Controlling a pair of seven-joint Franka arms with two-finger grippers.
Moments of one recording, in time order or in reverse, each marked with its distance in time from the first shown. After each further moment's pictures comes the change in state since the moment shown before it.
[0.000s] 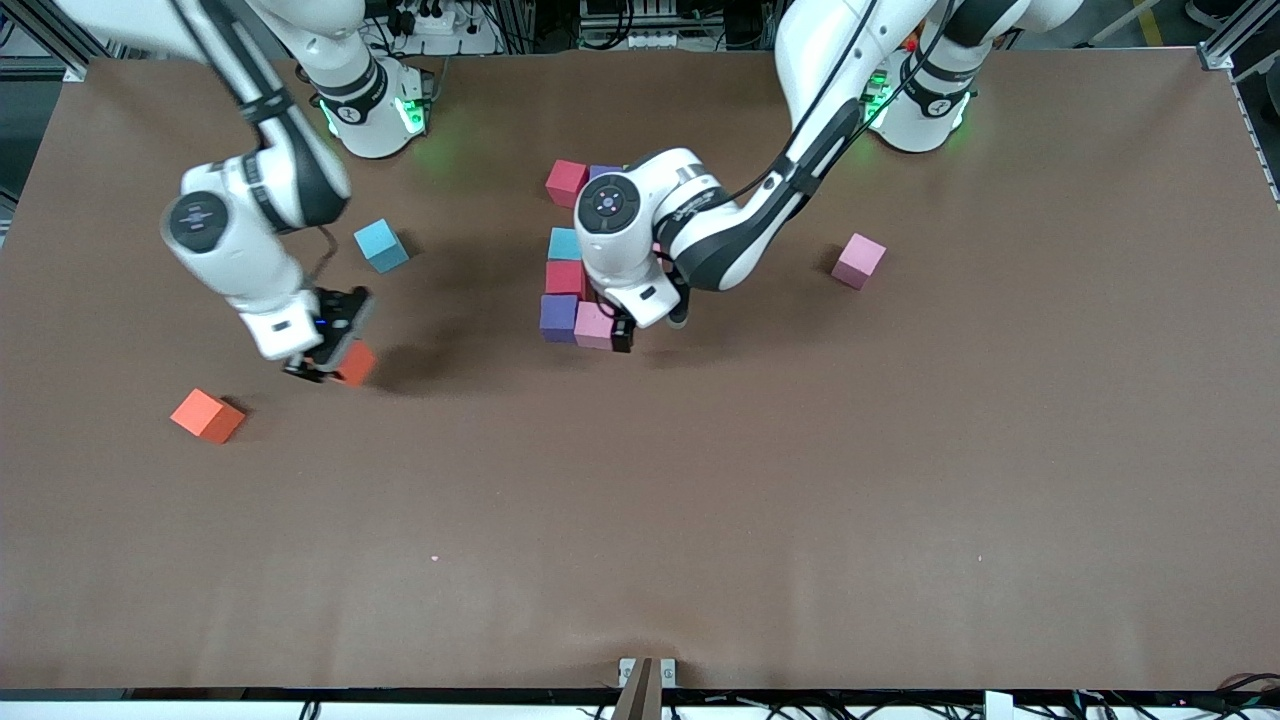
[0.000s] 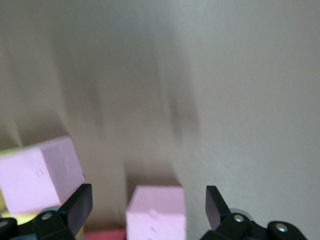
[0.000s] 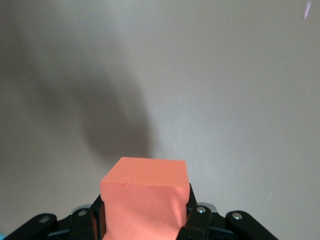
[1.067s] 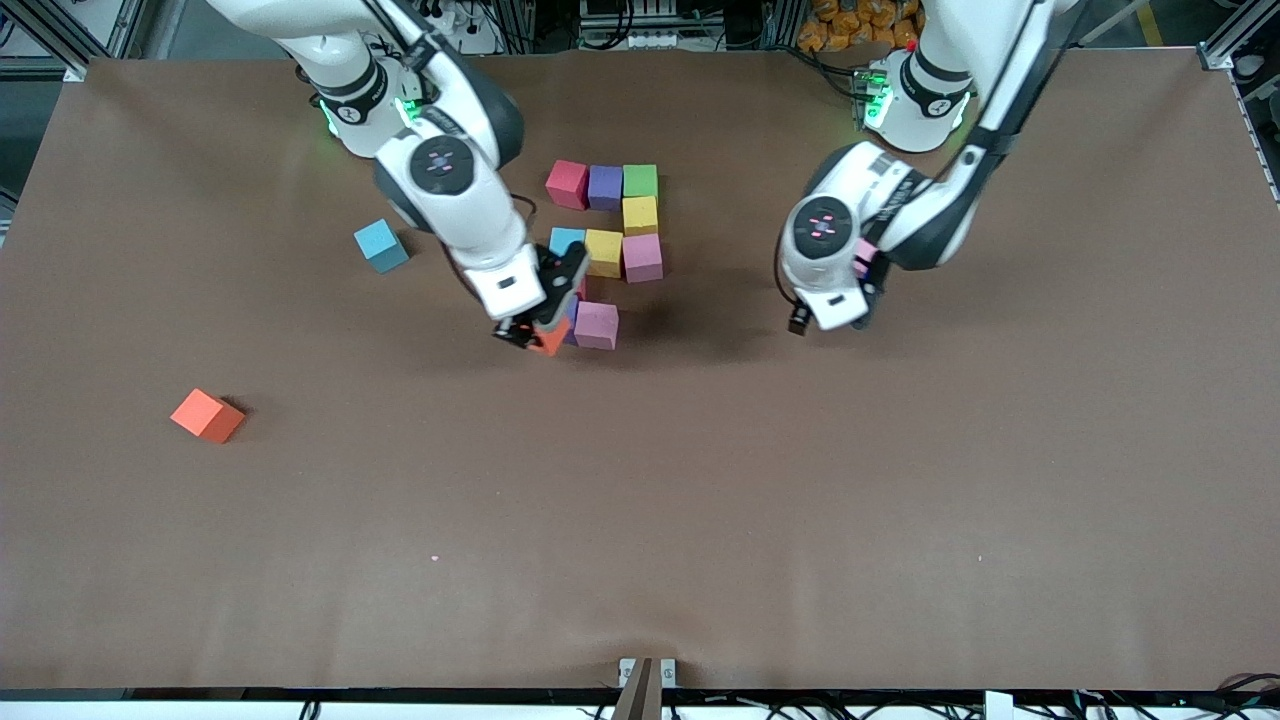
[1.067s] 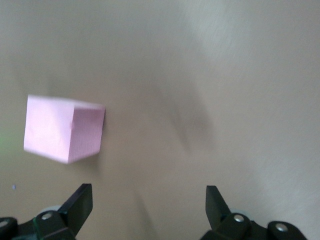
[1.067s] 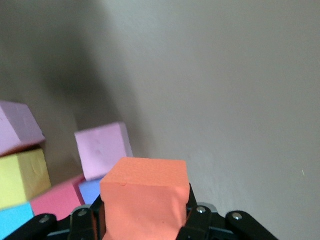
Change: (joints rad) left arm 0.450 -0.409 -0.045 -0.650 0.000 0.078 0.564; right arm 0.646 0.177 -0.147 0.307 0.018 -0.086 0.405
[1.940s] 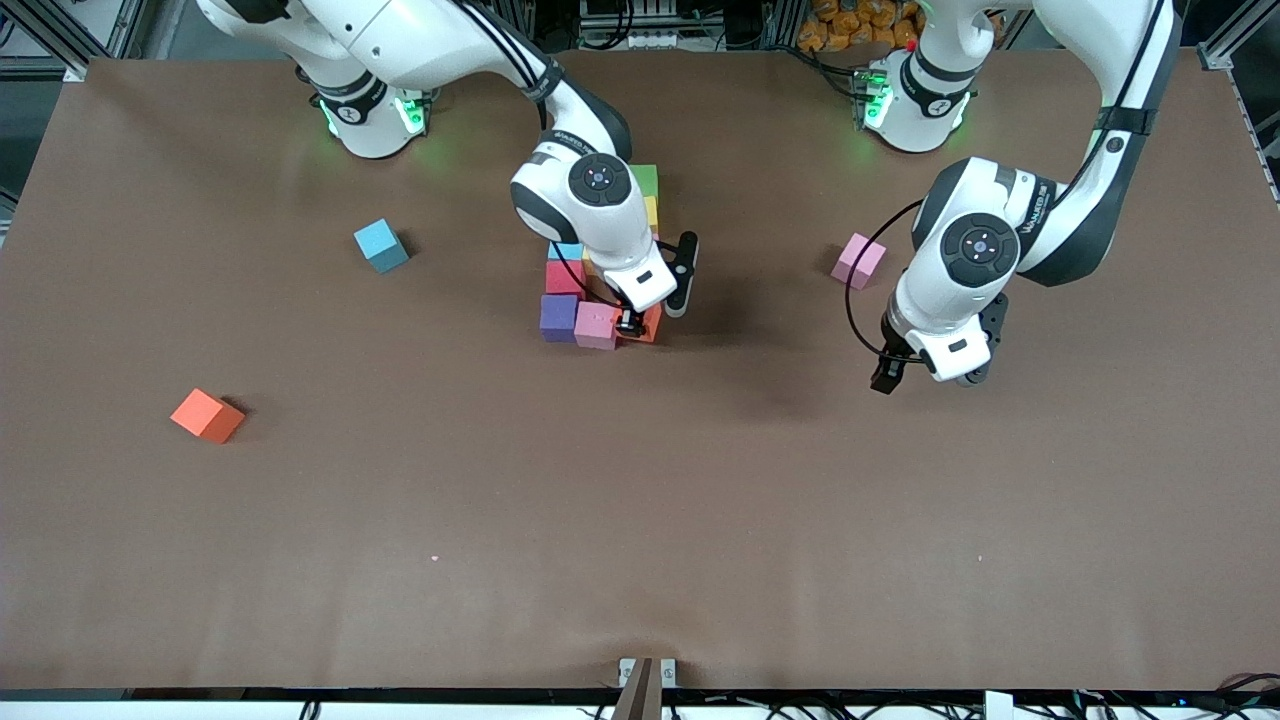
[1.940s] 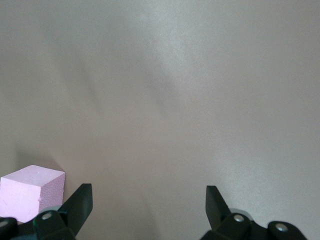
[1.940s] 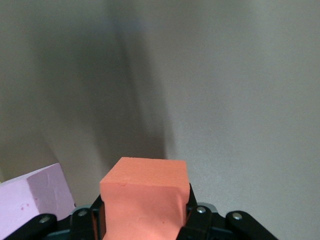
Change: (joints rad) left arm 0.173 -0.028 0.001 0.135 0.000 0.000 0.186; right arm 0.398 0.255 -0.229 0.227 -0.003 0.013 0.013
